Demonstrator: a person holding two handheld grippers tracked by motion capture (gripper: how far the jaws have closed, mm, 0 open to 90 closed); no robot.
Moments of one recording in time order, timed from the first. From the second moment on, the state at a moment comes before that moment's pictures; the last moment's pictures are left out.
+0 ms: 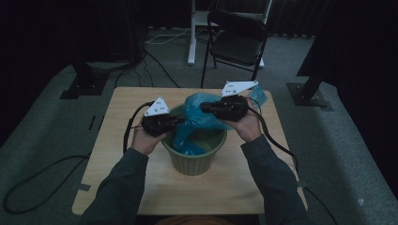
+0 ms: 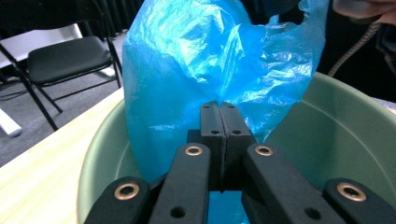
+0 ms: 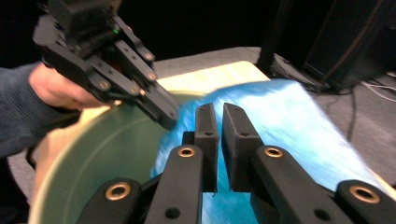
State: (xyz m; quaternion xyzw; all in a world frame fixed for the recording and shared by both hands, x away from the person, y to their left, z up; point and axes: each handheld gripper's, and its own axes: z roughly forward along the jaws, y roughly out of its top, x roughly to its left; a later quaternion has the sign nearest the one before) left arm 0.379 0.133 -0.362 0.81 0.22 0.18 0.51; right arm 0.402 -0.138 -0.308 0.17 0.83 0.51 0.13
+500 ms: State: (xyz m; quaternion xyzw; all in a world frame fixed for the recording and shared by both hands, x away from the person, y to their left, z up) left arm 0.376 0.143 -0.361 0.80 0.24 0.19 0.52; right arm 0.389 -0.143 -0.335 0.17 0.87 0.45 0.12
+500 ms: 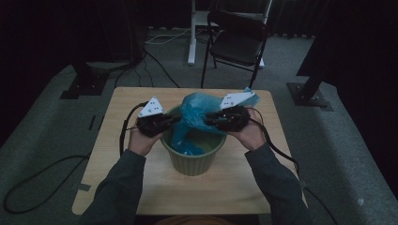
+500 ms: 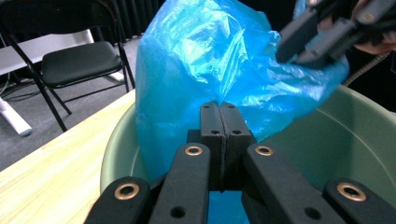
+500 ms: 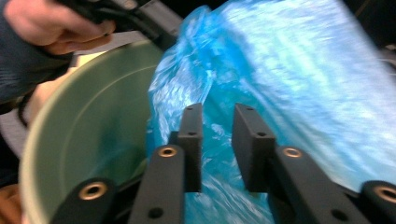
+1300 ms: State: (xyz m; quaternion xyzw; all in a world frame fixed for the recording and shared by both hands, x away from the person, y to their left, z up) left arm 0.369 0.137 -0.361 0.80 0.22 0.19 0.52; right arm 0.410 -0.143 -0.338 0.26 0.82 0.49 0.08
